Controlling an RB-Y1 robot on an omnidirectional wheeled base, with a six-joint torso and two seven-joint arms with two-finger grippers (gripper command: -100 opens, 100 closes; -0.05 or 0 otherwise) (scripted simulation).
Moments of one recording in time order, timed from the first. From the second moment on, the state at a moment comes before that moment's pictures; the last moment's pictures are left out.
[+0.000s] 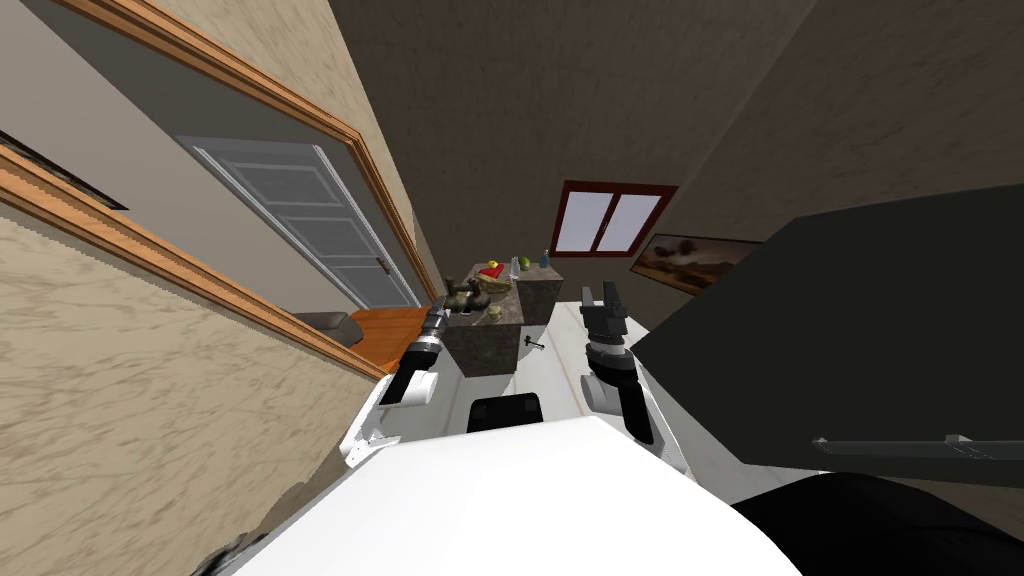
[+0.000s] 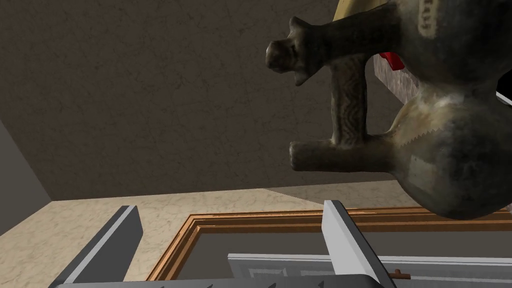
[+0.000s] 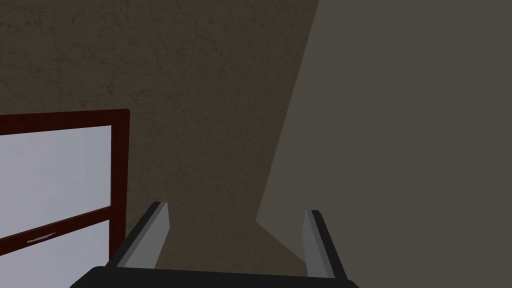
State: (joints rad) left arm 0.30 0.16 -0.06 -2.11 -0.14 -0.01 0.08; right arm 0.52 -0.04 -0.04 -2.39 0.12 -0.52 -0.13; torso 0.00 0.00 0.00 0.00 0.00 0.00
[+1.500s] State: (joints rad) left arm 0.15 0.17 -0.15 -1.98 -0.18 0.37 0.11; right arm 0.53 -0.04 -0.04 -2.39 0.12 -0.52 -0.13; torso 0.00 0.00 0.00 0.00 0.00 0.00
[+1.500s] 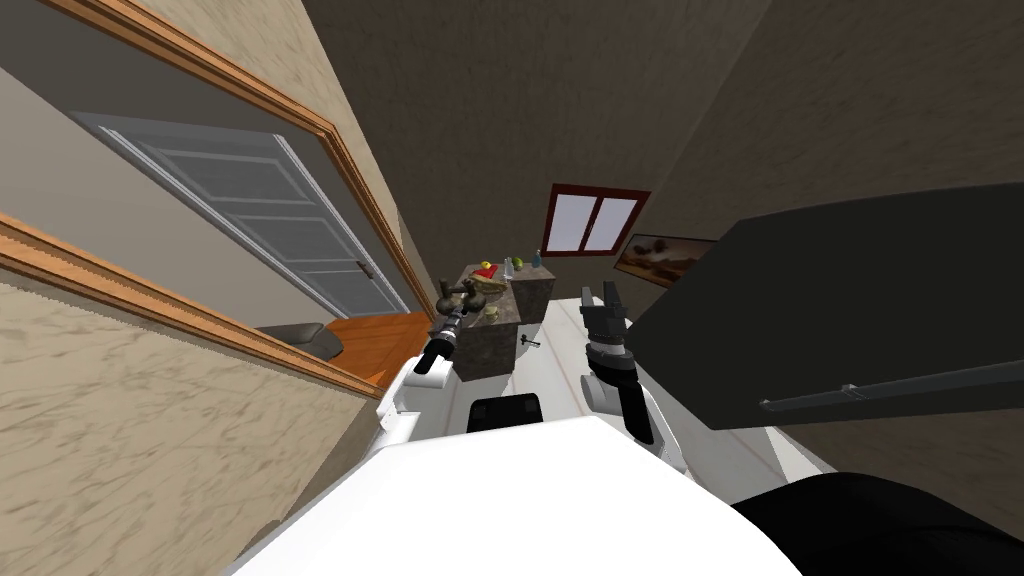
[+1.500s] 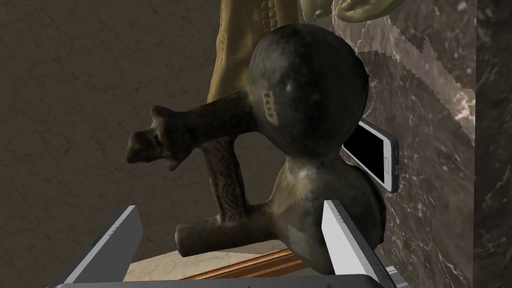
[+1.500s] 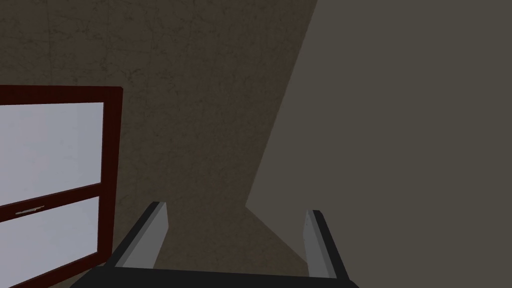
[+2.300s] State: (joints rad) left arm 0.10 0.23 -0.21 -1.92 -0.19 0.57 0.15; right arm 0.53 -0.04 -0.04 -2.39 0.12 -0.52 -0.13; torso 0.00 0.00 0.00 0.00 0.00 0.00
